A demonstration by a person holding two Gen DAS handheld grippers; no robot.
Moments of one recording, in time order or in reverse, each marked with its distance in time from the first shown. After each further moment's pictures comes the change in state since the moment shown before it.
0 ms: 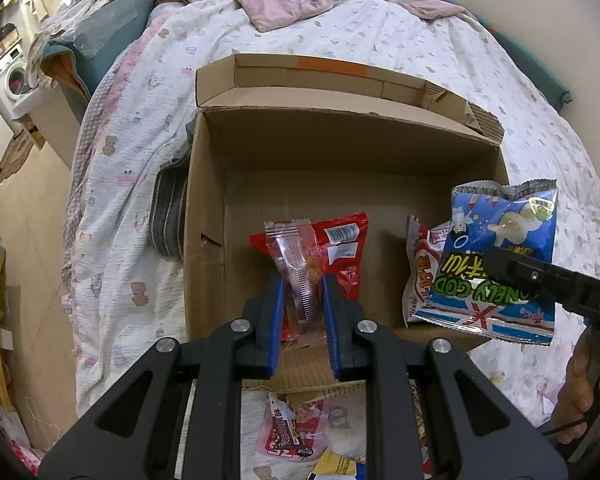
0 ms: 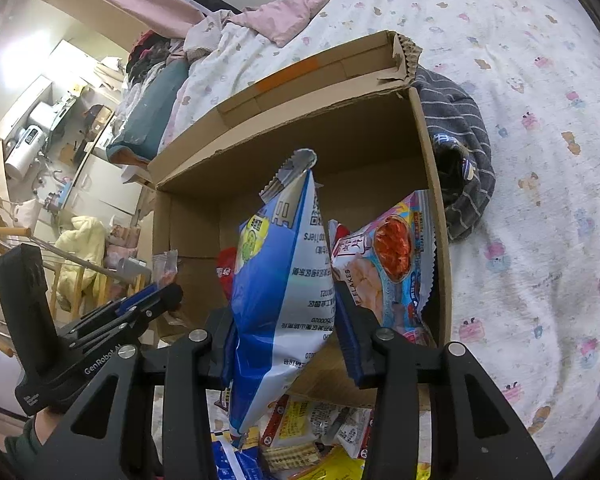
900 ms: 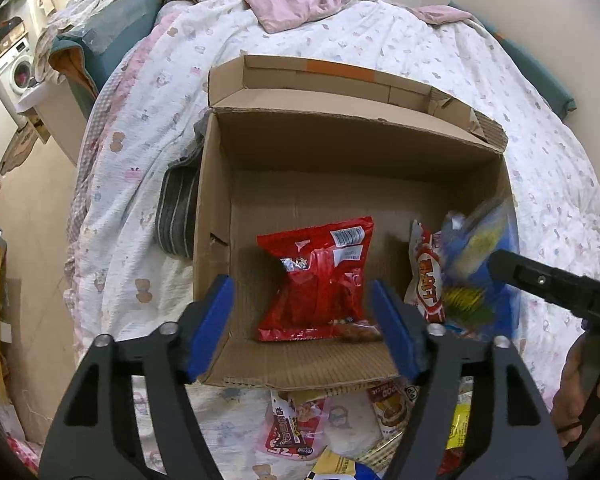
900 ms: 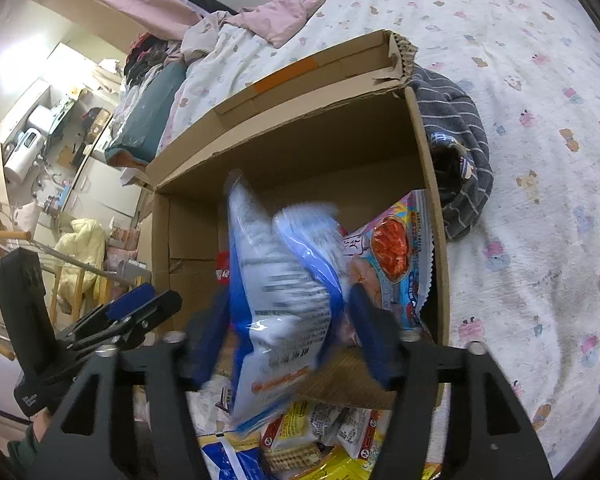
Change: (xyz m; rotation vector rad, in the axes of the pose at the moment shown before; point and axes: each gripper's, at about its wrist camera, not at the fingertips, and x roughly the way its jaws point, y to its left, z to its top) left arm -0.004 0.004 0.001 -0.026 -0.009 0.008; right arm -0.001 -0.002 0.001 0.020 -0.012 0.005
